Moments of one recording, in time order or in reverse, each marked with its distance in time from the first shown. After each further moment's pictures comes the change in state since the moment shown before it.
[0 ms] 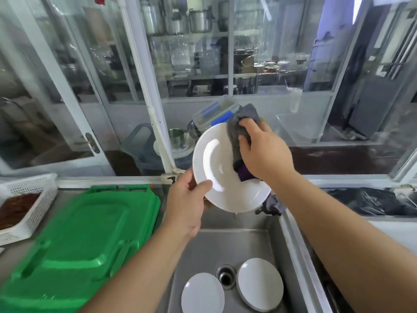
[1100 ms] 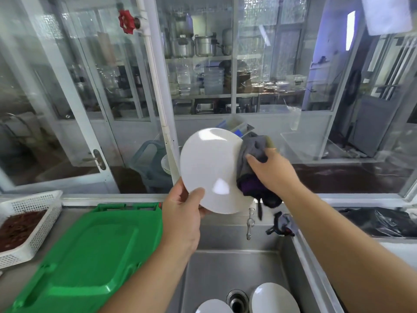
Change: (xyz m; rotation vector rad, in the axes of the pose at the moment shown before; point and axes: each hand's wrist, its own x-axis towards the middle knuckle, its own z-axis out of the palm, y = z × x) left_hand 0.024 0.027 -0.052 -0.233 0.109 0.103; right_hand 0.024 -0.028 0.026 0.183 -0.237 0.462
